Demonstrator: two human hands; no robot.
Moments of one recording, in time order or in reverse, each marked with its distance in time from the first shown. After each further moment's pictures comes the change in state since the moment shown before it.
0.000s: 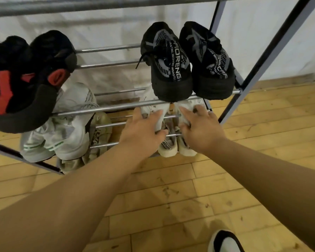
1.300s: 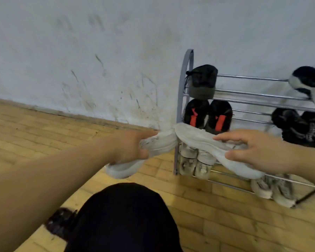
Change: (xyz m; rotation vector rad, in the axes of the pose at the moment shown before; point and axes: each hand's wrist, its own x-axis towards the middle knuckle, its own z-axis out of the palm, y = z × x) left_hand -0.349 -0.235 -0.299 0.073 -0.035 -0.262; right_hand -0.186 -0.300 -0.164 0.151 -0.390 -0.616
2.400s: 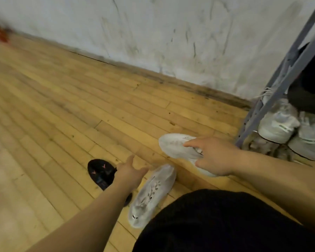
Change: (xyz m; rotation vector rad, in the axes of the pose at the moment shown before) left_hand -0.010 -0.219 0.246 -0.587 0.036 -0.960; right_hand 0.237 -0.067 0.251 -0.240 -0.402 -0.206
